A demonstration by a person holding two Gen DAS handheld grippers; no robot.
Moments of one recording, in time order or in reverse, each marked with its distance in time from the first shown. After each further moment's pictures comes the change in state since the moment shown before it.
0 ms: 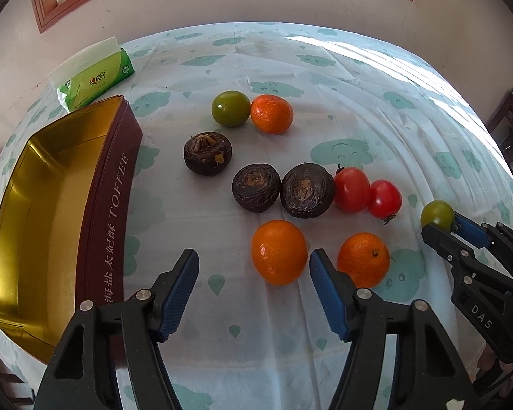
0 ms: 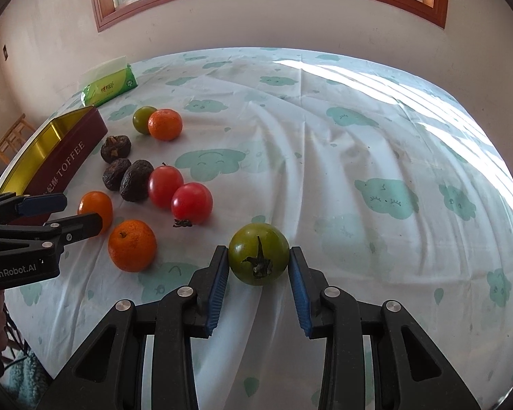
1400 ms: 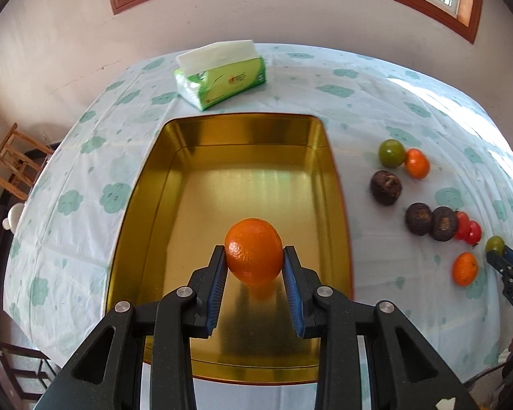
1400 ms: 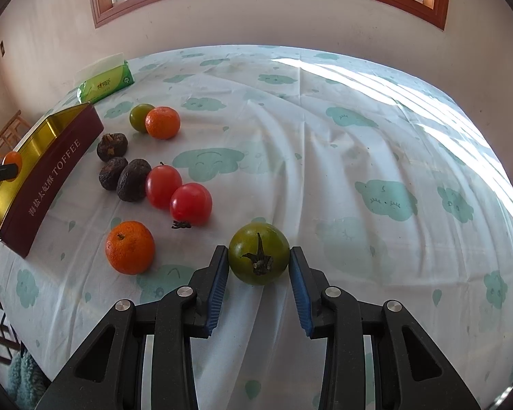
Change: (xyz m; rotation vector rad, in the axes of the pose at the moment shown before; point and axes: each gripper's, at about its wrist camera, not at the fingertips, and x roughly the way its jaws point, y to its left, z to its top) left arm -0.050 0.157 -0.004 -0.147 -0.045 0.170; right arm 0.001 0.005 0.000 -0.013 0.011 -0.031
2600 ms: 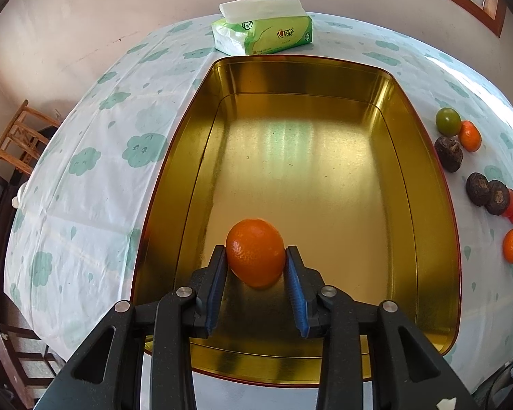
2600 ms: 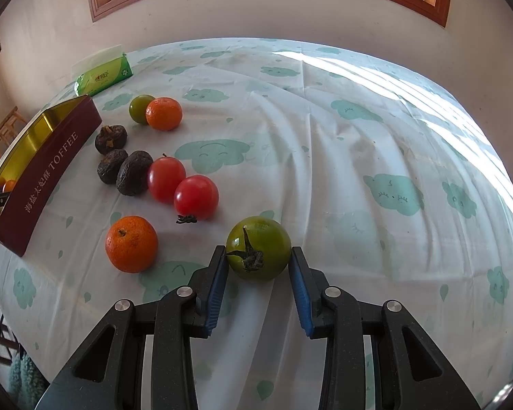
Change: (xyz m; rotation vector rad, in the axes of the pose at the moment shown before) left arm 0.033 0.038 -0.025 -0.029 0.089 0.054; right arm 0.006 0.008 -0.001 -0.008 0.022 -0.008
